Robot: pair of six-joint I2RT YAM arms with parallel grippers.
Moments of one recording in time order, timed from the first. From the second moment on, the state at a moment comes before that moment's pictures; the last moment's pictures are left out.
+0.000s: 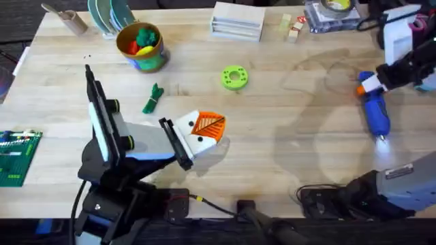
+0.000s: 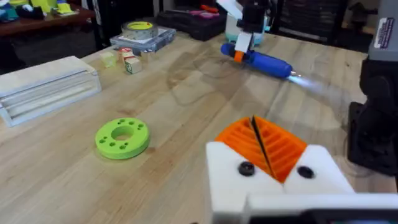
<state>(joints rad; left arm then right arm) -0.27 0.01 0.01 -0.06 0.79 -0.01 -0.49 1.87 1.31 -0.94 -0.03 -0.73</state>
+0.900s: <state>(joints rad) -0.27 0.01 0.01 -0.06 0.79 -0.01 -0.49 1.18 1.36 -0.83 -0.12 -0.48</state>
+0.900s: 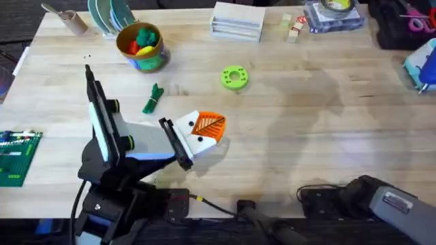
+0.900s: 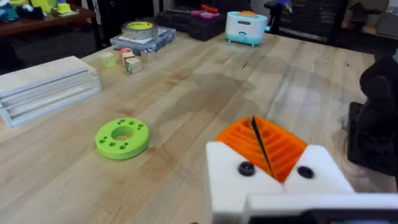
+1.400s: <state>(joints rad) -0.27 0.01 0.01 -0.06 0.79 -0.01 -0.29 0.87 0.86 -0.41 -0.23 -0.18</state>
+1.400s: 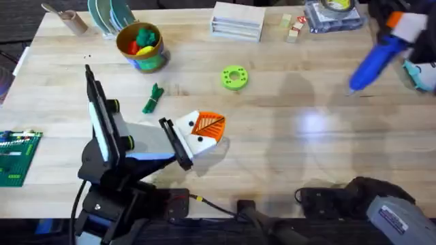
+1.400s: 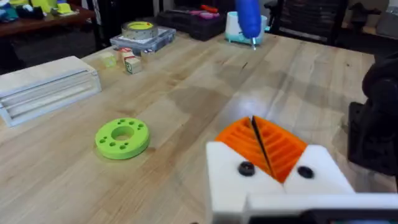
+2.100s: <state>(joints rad) -0.27 0.01 0.01 -0.06 0.79 -0.01 0.43 1.00 0.75 0.36 -0.28 0.00</state>
